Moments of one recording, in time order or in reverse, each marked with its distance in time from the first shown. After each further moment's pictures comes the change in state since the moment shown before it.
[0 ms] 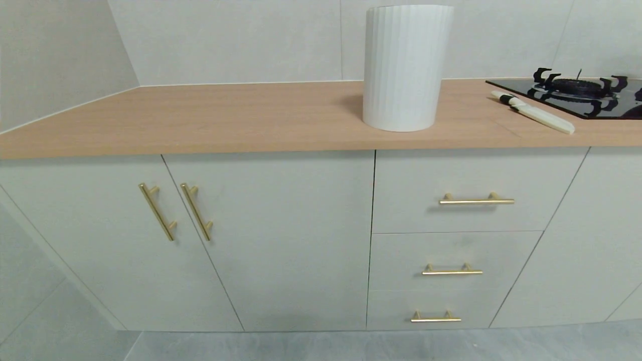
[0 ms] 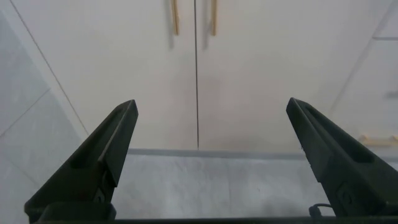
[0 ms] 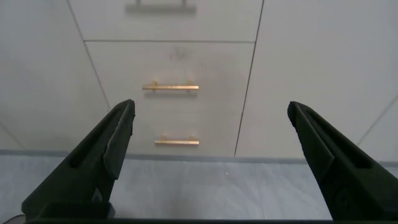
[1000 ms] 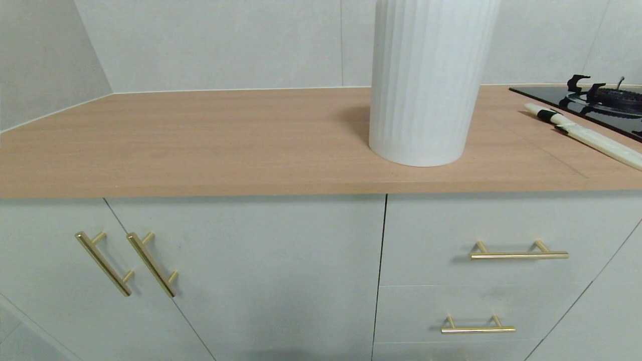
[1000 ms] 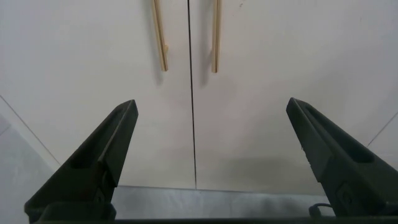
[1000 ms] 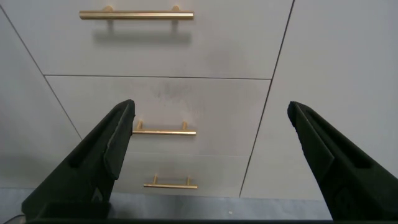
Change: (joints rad) left arm 0.000 0.000 0.000 0.000 0.000 -0.001; right arm 0.000 0.000 0.000 0.000 0.000 0.000
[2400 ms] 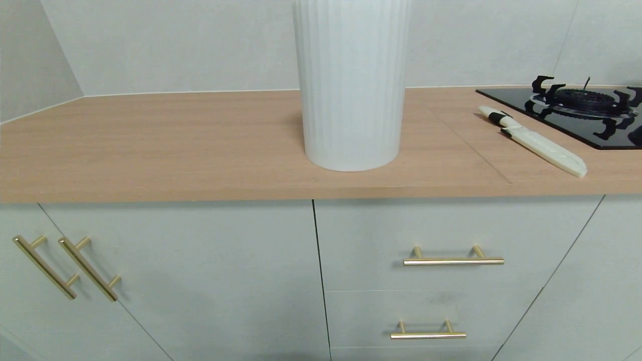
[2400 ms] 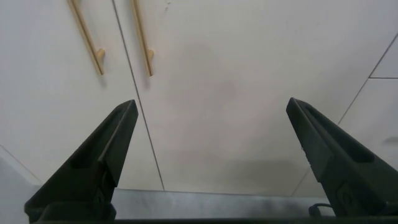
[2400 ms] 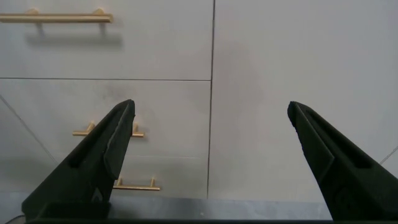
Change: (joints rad) left arm 0.000 0.000 0.000 0.000 0.000 -0.001; right arm -0.001 0.000 0.000 0.000 0.000 0.000
